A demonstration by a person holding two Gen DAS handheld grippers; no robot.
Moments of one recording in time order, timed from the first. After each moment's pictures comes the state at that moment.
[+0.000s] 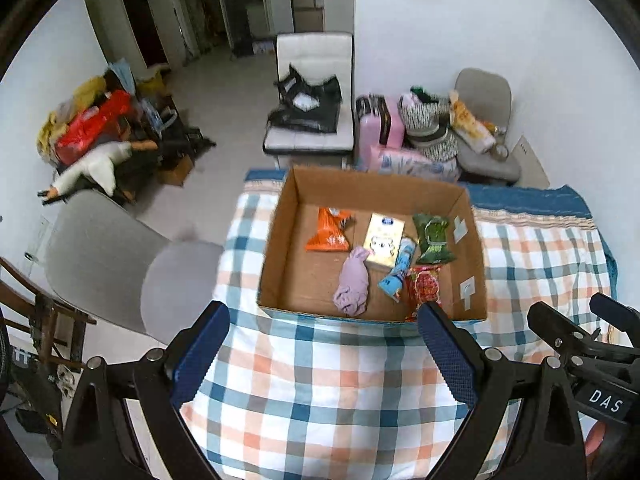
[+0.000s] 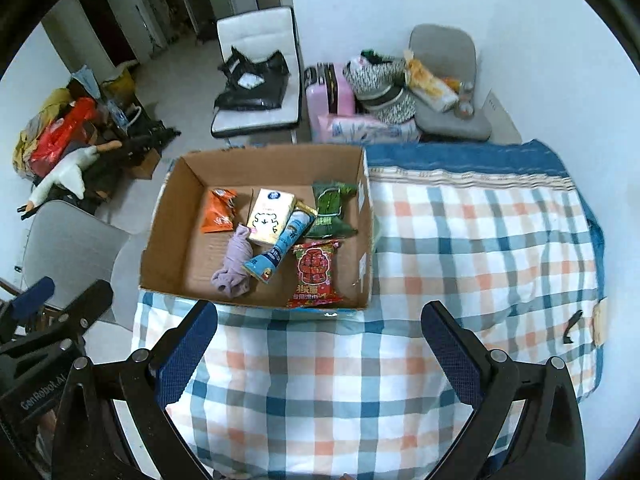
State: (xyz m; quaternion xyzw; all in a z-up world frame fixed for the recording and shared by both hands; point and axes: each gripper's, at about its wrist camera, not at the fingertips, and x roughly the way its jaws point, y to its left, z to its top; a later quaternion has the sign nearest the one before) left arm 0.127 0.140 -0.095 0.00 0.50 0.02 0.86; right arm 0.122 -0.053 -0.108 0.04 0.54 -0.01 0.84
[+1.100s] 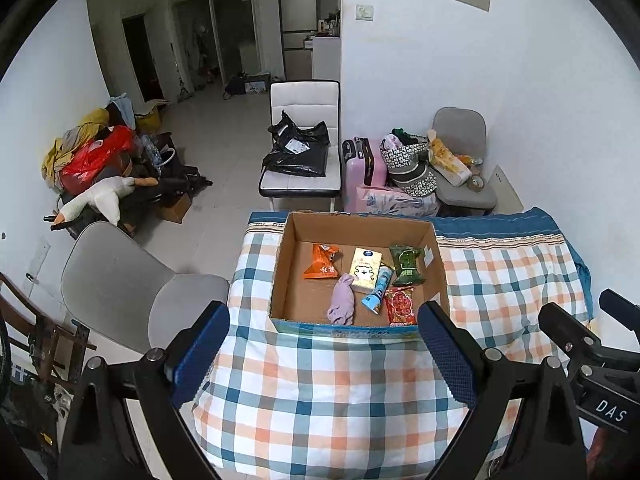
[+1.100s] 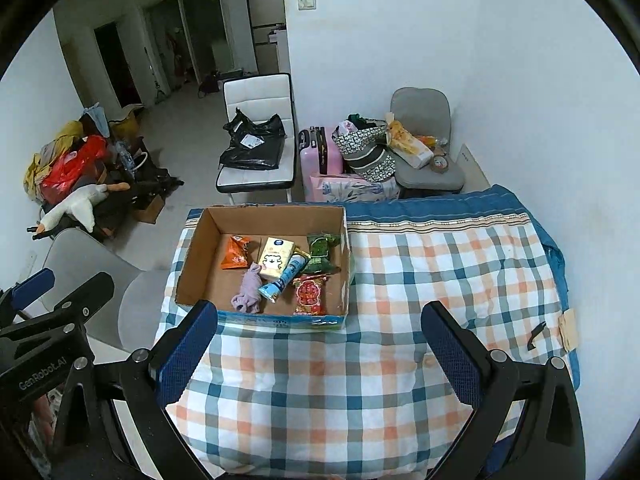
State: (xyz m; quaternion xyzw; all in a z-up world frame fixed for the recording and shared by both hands) left arm 0.065 0.142 -0.010 0.00 0.45 0.00 0.89; right arm 0.035 -0.052 0.013 0.02 0.46 -0.03 0.89
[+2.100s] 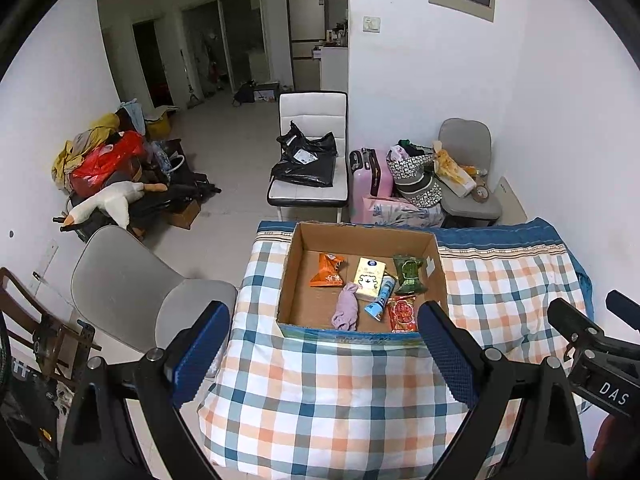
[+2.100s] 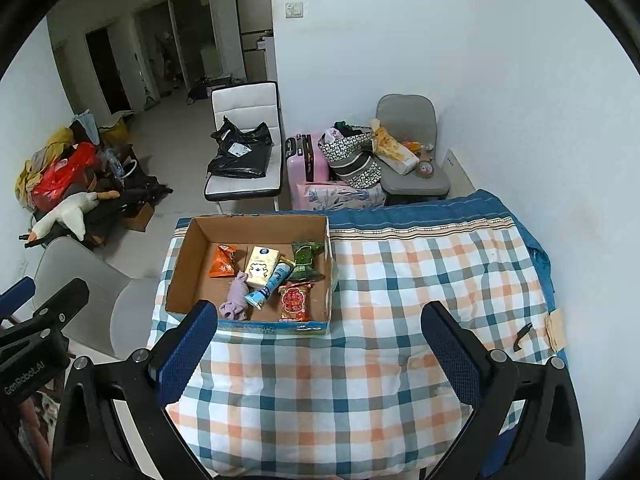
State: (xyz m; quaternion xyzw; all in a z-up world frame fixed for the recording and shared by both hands) left arm 0.052 0.141 0.007 0.00 0.43 0.02 0.90; right arm 0.030 -0.061 0.031 0.02 0.45 -0.04 0.89
